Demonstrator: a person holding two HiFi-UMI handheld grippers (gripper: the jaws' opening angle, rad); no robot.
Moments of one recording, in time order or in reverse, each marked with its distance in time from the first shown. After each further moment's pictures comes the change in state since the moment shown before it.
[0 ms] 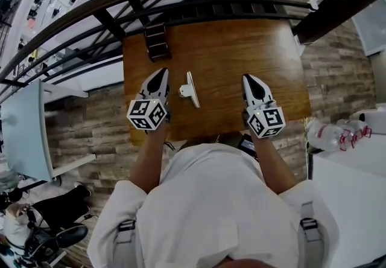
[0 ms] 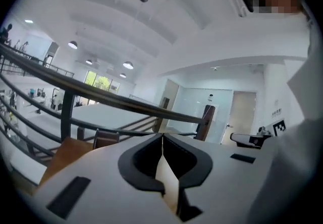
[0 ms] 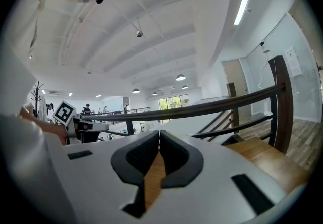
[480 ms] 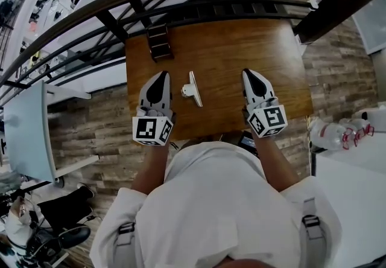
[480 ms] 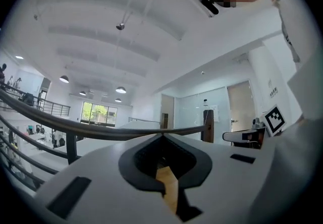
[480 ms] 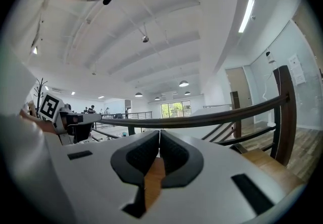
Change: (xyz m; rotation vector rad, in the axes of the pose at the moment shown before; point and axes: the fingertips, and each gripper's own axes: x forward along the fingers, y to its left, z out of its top) left arm -0.047 -0.053 0.067 0.250 -0.213 0.025; right arm -0.001 0.024 0.039 -0.059 -0.064 0.020
